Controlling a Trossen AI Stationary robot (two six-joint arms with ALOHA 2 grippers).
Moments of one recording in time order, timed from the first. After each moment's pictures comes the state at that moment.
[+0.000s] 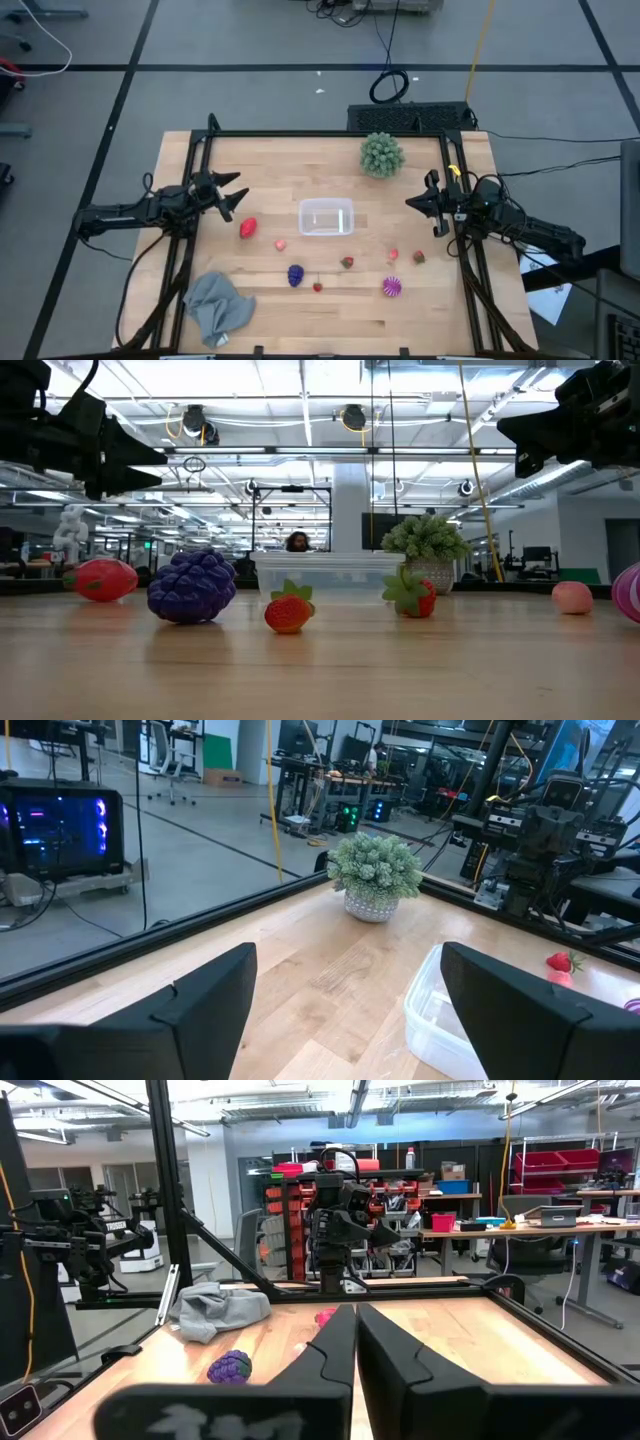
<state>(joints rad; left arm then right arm) 0.07 0.03 0.06 -0.08 -0.44 -0.22 -0.35 0.00 0.01 0.16 -0.39 0.11</state>
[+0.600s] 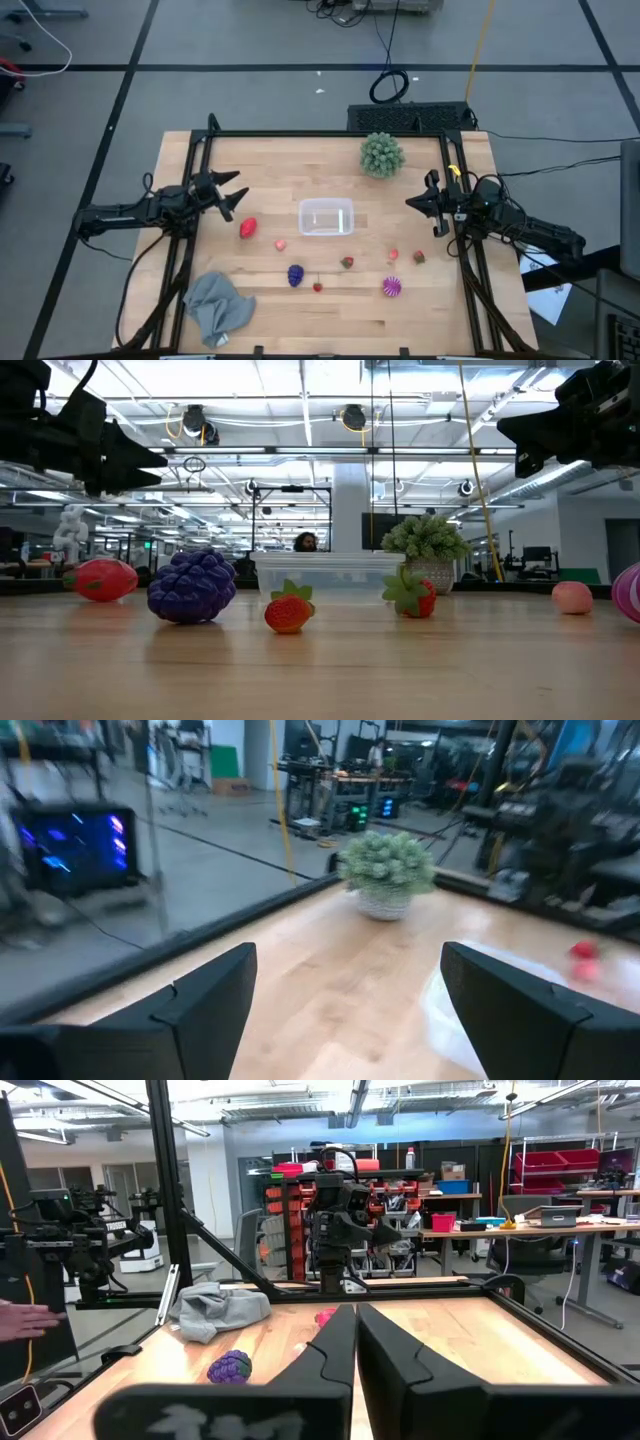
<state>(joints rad) 0.07 0.03 0.06 -0.08 -0.47 -0.12 -0.35 0.00 0.01 0.16 -0.39 0.11</state>
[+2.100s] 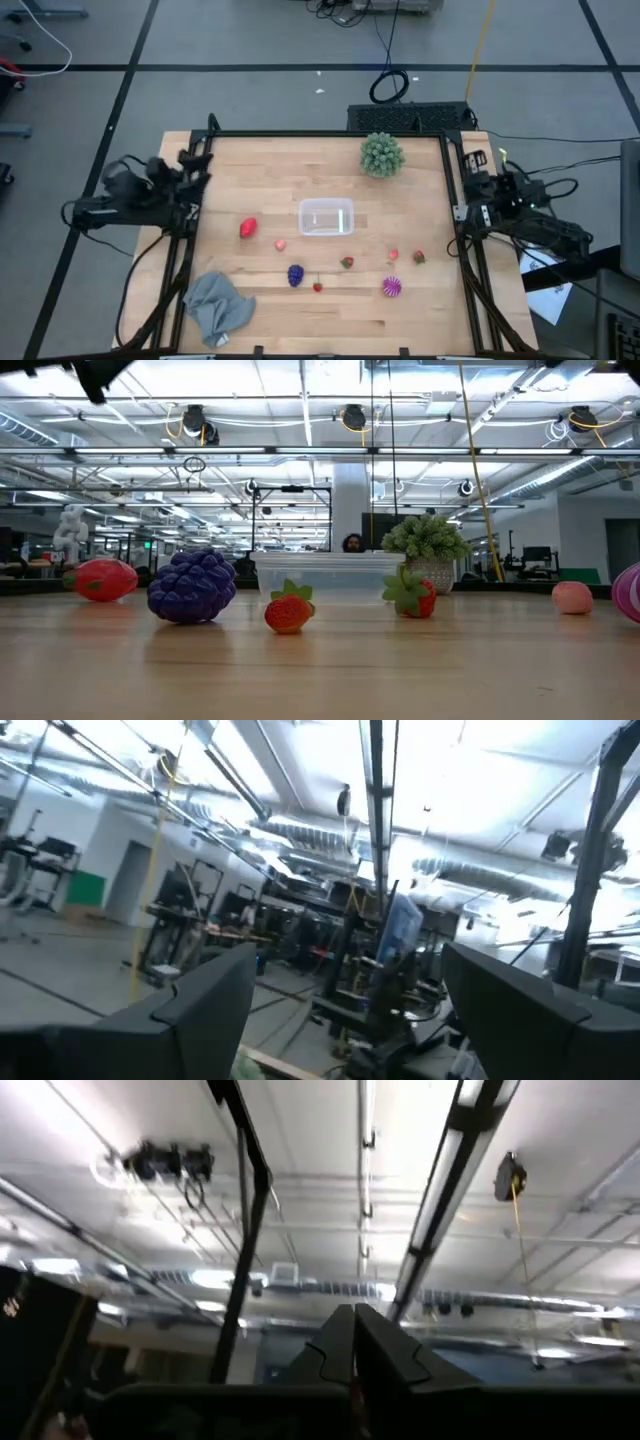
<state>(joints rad) -0.02 0.07 0.36 0.20 -0.30 -0.16 -0.35 0.13 0.21 0.75 -0.40 0.24</state>
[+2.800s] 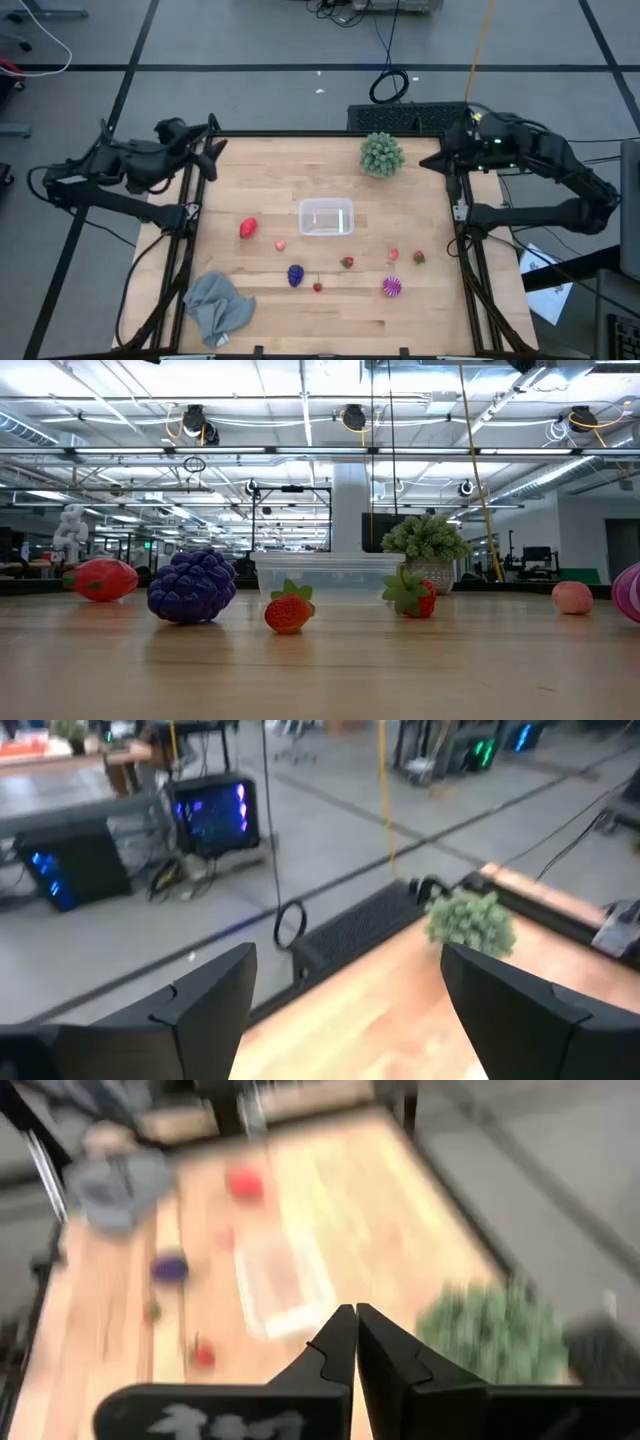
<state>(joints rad) -0.07 0.81 1.25 -0.90 -0.86 -0.40 -0.35 0.87 1.33 -1.10 -0.13 0.02</state>
